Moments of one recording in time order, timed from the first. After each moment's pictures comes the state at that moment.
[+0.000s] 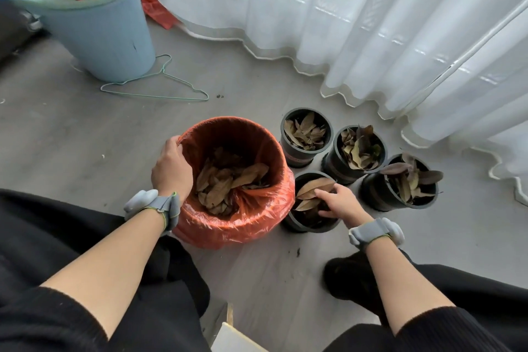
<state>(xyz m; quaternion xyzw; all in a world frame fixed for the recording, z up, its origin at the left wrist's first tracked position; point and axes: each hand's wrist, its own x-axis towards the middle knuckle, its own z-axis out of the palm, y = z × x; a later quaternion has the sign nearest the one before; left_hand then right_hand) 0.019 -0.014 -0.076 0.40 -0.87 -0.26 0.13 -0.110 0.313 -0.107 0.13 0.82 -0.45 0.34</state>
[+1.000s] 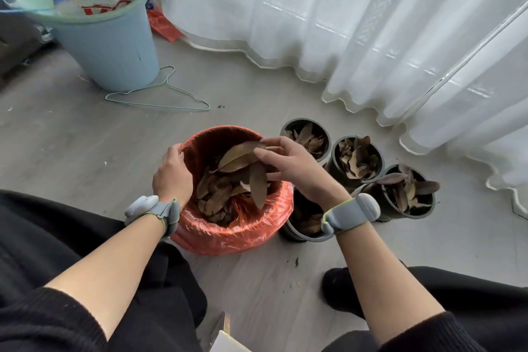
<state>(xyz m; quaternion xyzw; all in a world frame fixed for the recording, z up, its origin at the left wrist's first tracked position) 0.018 -0.010 -0.071 0.40 -0.87 -0.28 0.11 -0.083 0.202 0.038 -0.11 0.73 -0.57 0.36</state>
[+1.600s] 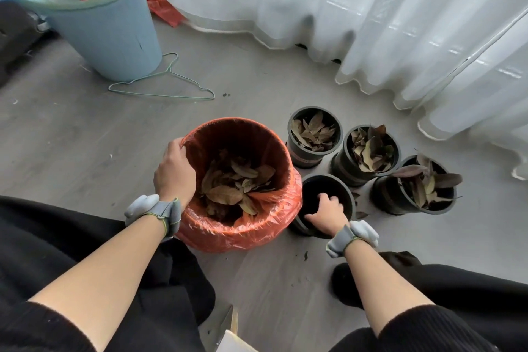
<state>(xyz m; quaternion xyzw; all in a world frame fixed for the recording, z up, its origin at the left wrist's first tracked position) 0.015 -0.010 -0.072 0.40 -0.87 -0.27 0.13 -0.091 0.292 -0.131 -0.02 0.93 -0.10 0.34</state>
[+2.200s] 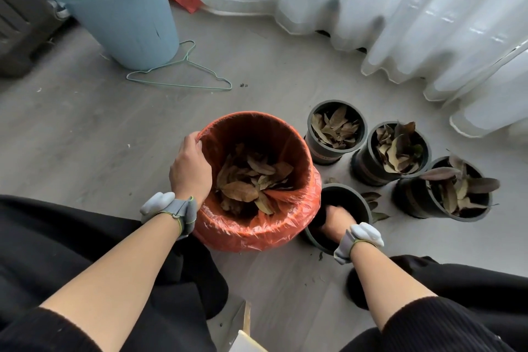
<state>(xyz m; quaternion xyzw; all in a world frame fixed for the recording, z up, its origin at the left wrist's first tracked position) 0.014 -0.013 -0.075 0.40 -0.87 -0.25 0.14 -0.089 0.279 -0.165 -0.13 0.92 0.01 0.37</state>
